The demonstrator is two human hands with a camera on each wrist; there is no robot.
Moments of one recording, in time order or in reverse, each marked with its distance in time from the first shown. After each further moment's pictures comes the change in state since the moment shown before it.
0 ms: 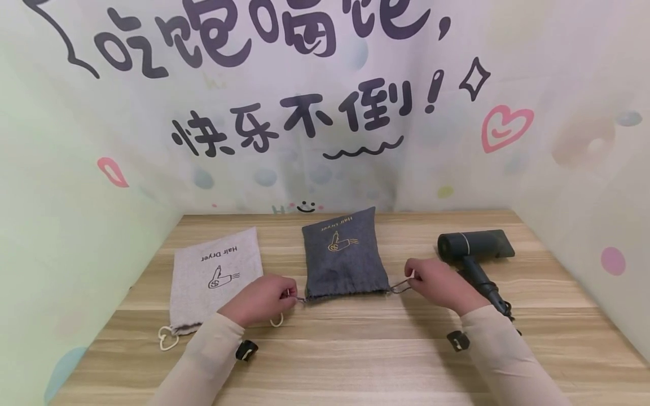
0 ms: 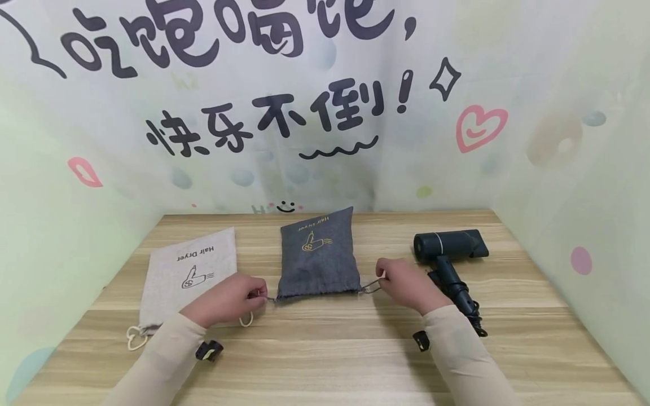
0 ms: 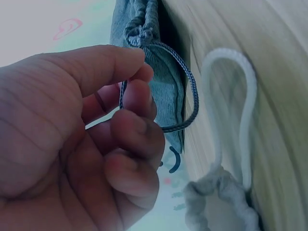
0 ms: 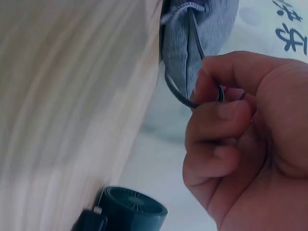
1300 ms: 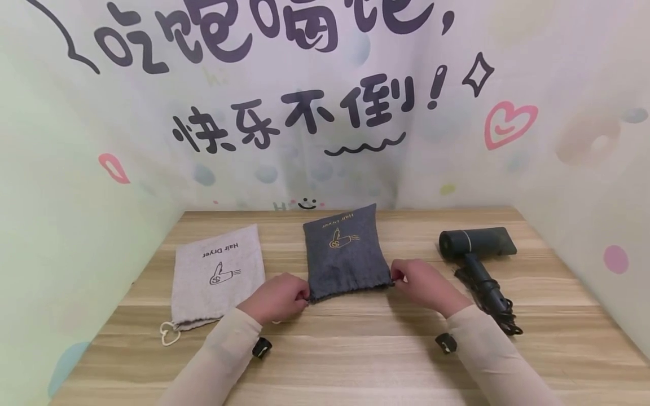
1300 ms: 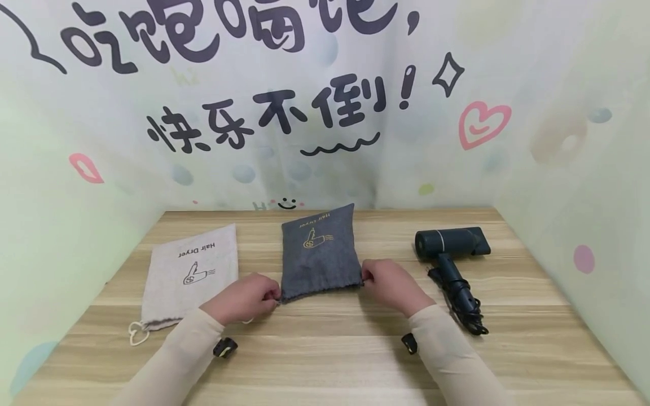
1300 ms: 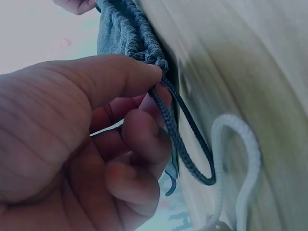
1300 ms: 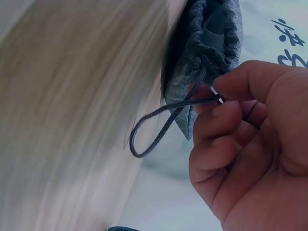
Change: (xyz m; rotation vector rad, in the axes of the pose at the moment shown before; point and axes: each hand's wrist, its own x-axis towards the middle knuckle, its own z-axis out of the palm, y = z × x) left_hand 0.016 0.013 0.015 0.069 -0.056 0.003; right_hand 0.011 -0.021 0.017 0.029 0.067 -0.078
